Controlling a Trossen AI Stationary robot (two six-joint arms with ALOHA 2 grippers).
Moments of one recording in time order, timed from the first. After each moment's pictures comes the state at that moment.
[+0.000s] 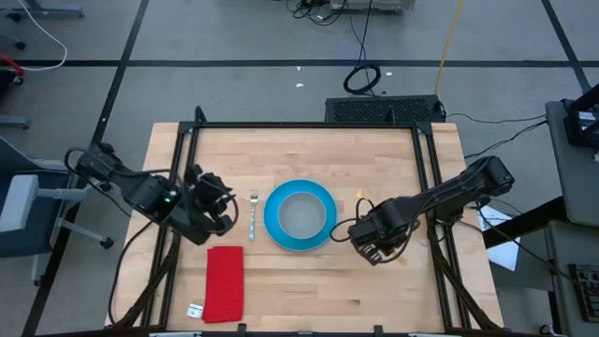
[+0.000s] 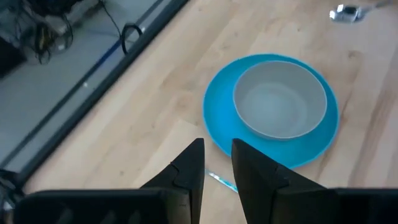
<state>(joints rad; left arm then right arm) -0.53 1.26 1.43 -1.39 -0.74 -0.91 0.36 1.57 1.21 -1.36 -0.29 1.27</state>
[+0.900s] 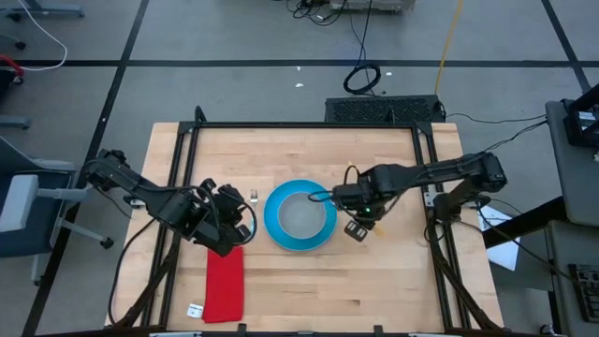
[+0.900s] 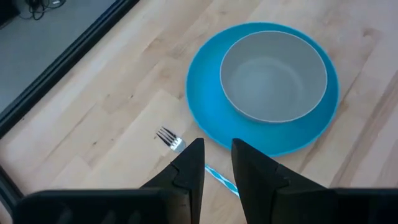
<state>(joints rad) -0.51 1.42 1.43 -1.35 -0.65 -1.06 0.12 1.60 1.43 -1.40 -0.19 0.79</state>
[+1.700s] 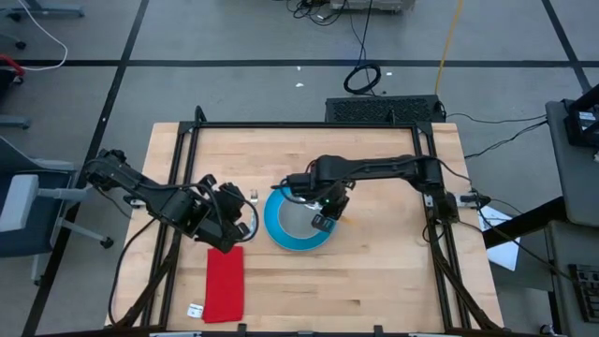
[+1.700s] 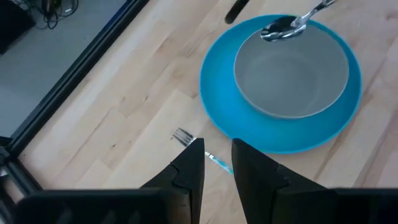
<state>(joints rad) -0.48 1.42 1.43 -1.39 -0.66 -0.99 -0.02 2.08 1.91 -1.59 -0.24 0.47</state>
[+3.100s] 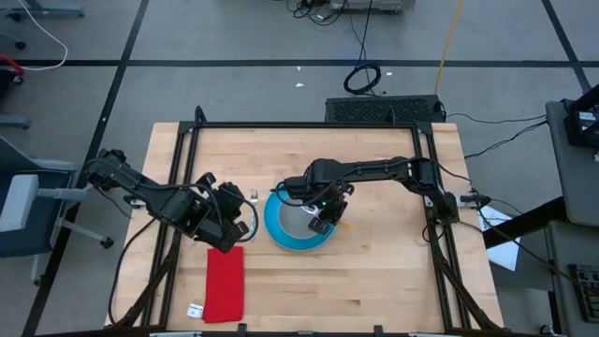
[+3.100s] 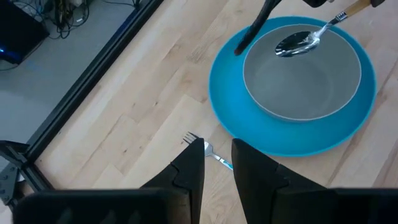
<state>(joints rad) -0.48 1.42 1.43 -1.41 -0.69 -0.97 -0.02 2.14 1.91 -1.59 -0.32 0.50</state>
